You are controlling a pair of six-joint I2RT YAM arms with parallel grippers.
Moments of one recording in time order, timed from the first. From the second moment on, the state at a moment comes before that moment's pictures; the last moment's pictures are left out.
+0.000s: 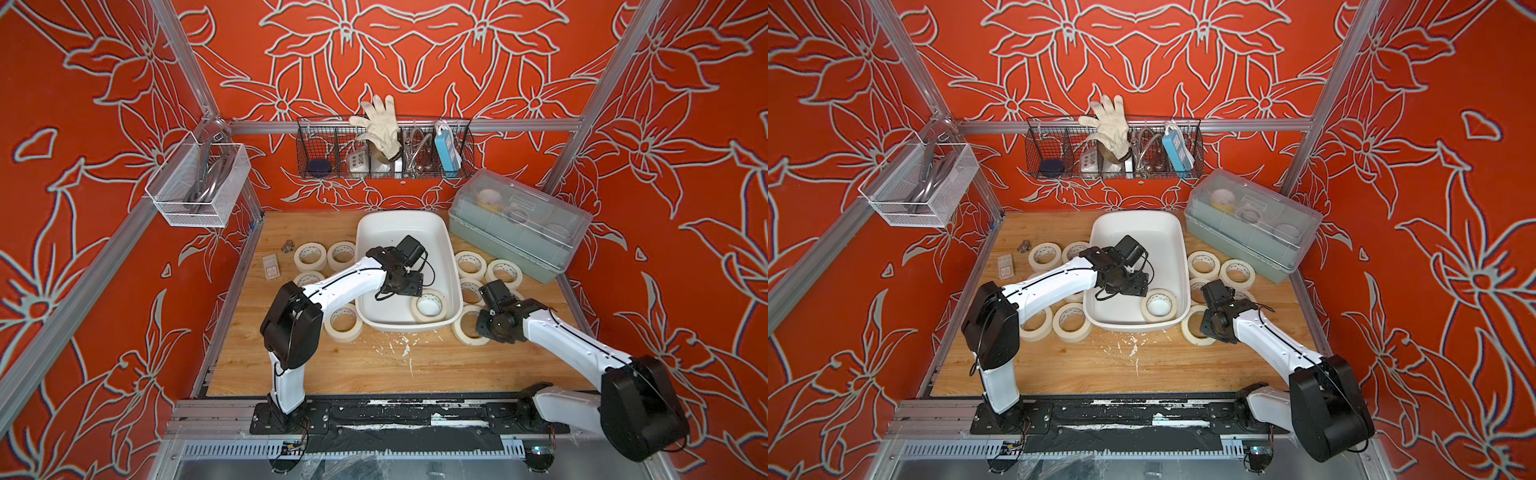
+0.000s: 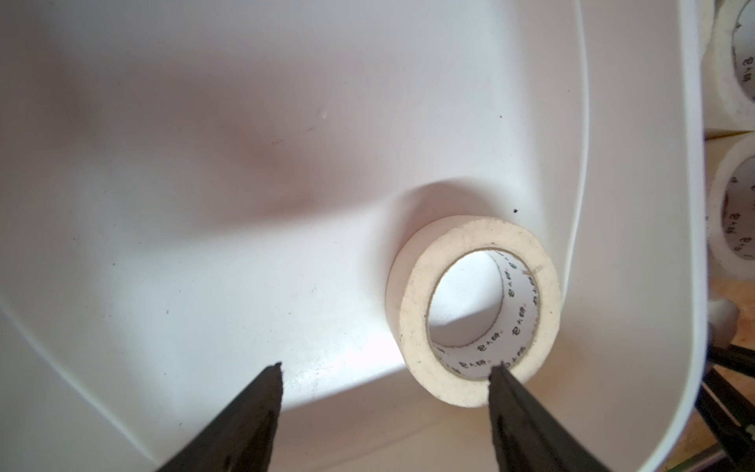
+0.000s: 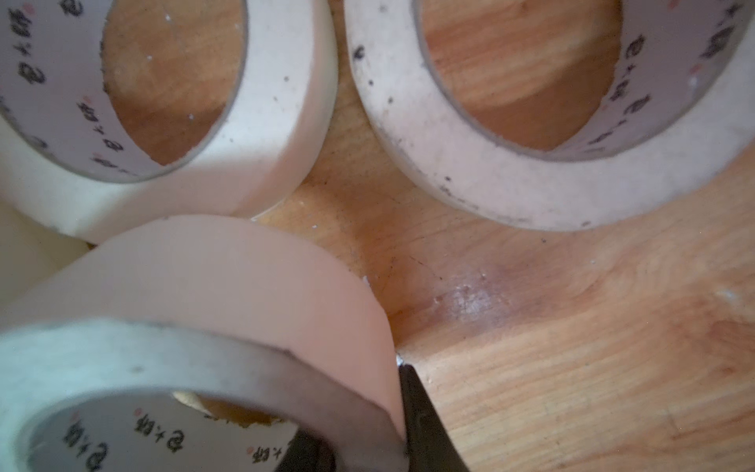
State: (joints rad) left arm -0.70 1.87 1.54 -0.80 -0.02 -0.58; right arm 0.38 1.21 0.63 -0.72 0.13 0.68
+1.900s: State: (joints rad) left arm -0.70 1.90 1.47 -0.69 0.10 -0.50; right arm 0.36 1.01 0.92 -0.91 0.04 0.50
